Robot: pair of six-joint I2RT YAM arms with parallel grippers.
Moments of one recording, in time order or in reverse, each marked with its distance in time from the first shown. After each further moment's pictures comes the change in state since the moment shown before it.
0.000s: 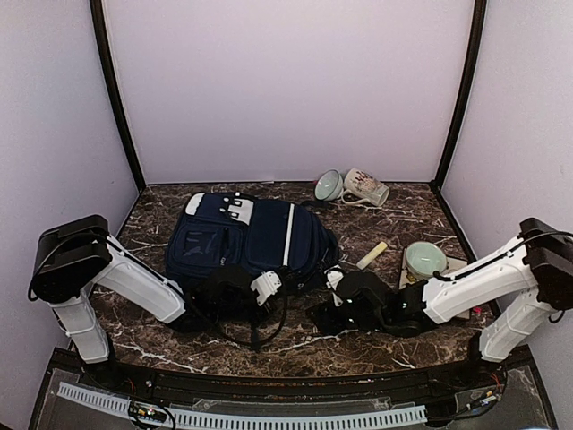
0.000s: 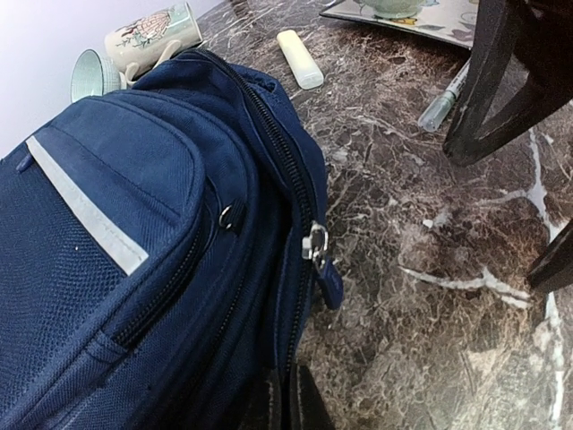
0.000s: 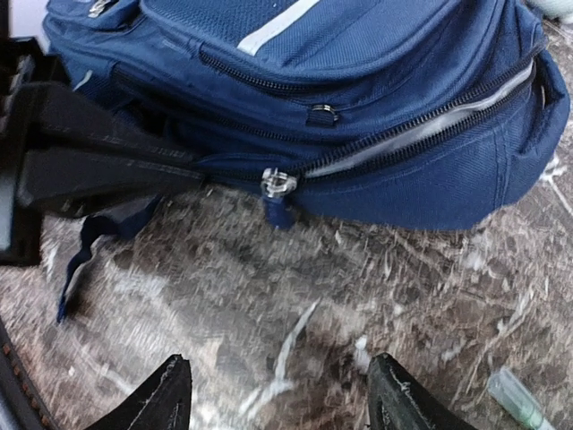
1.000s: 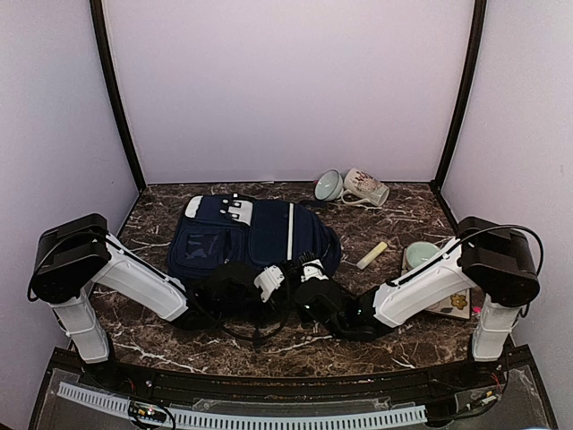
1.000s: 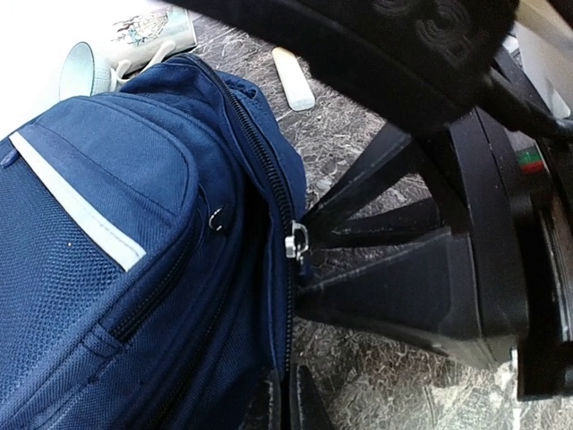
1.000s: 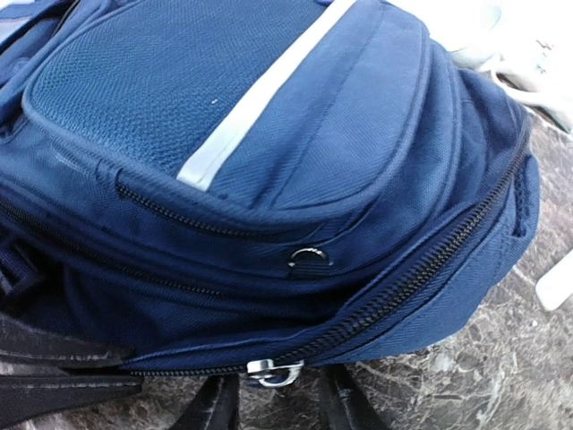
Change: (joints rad) left arm -0.007 0.000 0.042 -0.031 0.043 -0.125; right arm 0.040 0.358 0.232 0.138 0.422 0.009
